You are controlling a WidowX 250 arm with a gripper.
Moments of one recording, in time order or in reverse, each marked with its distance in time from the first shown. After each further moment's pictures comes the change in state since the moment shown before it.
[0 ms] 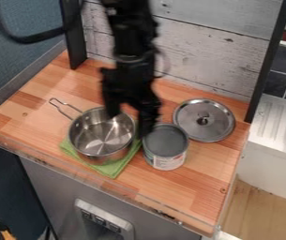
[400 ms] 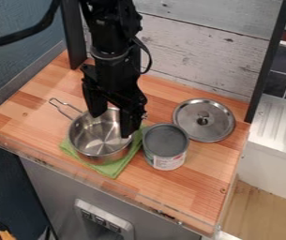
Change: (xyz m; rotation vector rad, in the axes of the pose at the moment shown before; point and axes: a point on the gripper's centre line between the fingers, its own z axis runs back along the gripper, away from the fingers) arm -0.029 0.018 0.011 0.014 -0.042 0.077
